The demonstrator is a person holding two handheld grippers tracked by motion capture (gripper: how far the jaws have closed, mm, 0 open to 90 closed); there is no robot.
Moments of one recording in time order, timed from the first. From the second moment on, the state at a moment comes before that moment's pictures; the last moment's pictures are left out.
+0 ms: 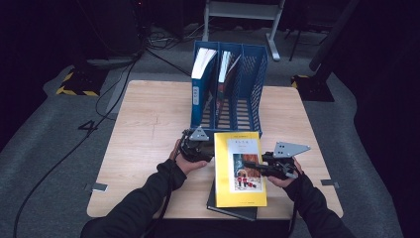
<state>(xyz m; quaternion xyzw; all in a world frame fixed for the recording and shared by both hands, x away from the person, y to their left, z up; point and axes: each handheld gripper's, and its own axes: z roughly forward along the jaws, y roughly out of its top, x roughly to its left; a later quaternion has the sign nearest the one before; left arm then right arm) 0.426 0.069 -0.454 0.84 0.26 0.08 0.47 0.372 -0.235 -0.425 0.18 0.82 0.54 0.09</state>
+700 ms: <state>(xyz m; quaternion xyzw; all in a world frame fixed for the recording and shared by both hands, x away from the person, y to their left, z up) 0.425 0.074 -0.400 0.80 0.20 0.07 0.56 0.353 -0.237 -0.400 0.13 0.80 0.56 0.18</state>
